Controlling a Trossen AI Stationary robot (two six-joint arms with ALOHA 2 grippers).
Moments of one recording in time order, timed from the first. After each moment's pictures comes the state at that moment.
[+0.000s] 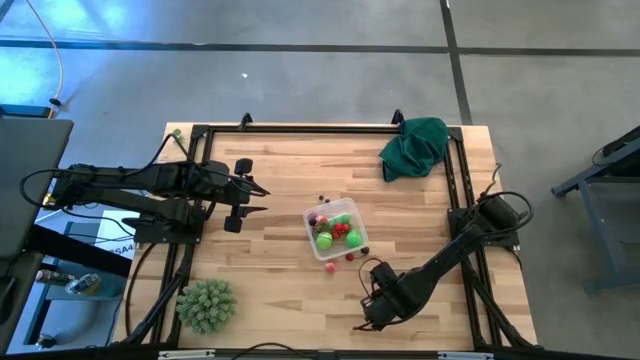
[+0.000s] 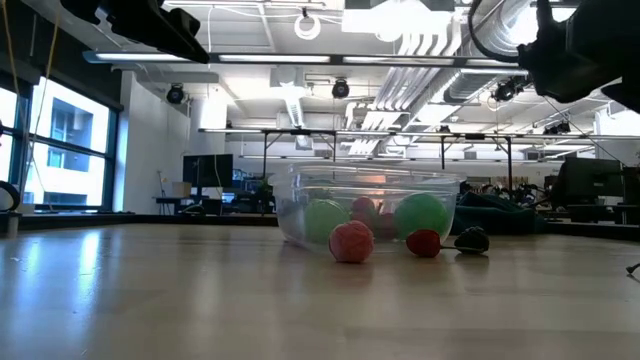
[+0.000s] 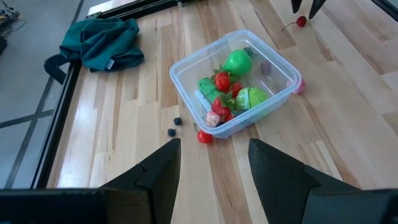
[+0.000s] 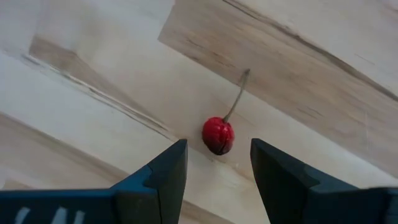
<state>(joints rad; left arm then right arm) 0.13 0.84 0.76 -0.53 -0.03 0.29 0.68 1.93 1.33 -0.93 0.07 1.73</state>
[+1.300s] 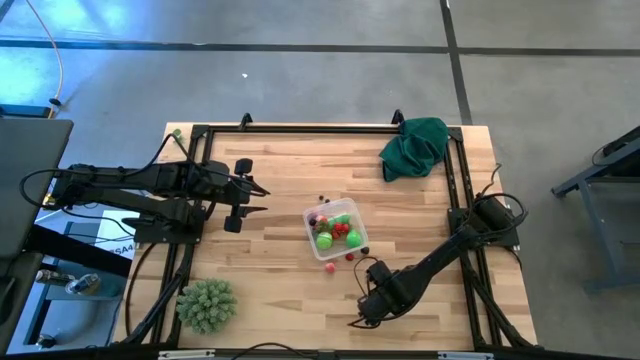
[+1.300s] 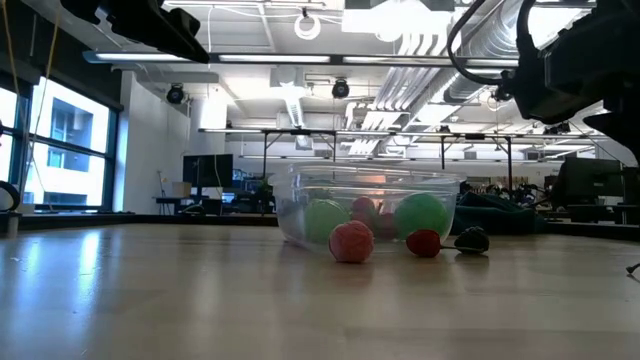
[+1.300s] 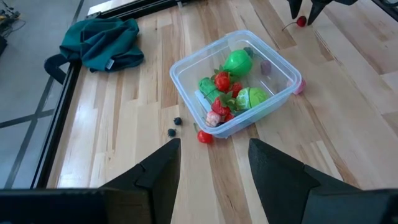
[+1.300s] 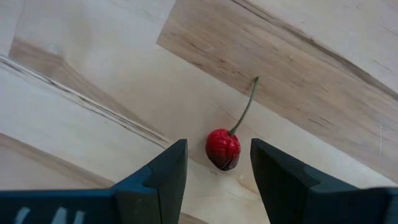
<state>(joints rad) 0.13 0.84 0.76 -0.52 -0.03 0.29 0.65 1.97 1.33 -0.91 0.02 1.69</state>
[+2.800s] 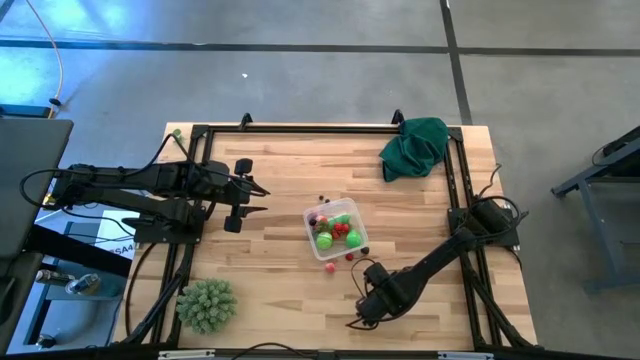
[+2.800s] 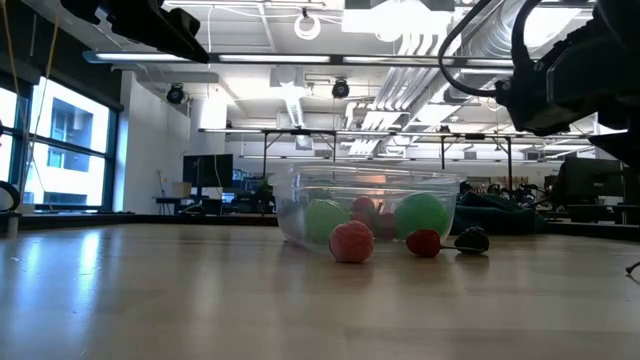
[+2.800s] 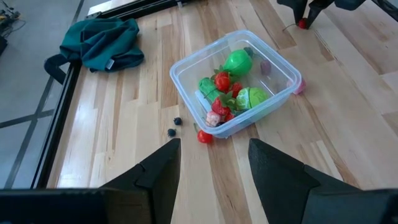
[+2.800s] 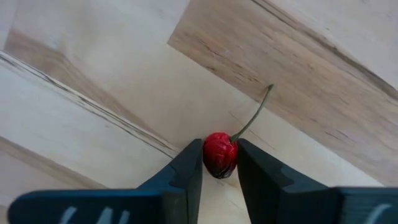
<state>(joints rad) 0.13 0.84 0.76 -0.53 -0.03 0.29 0.65 1.99 1.33 -0.88 0.03 1.64</state>
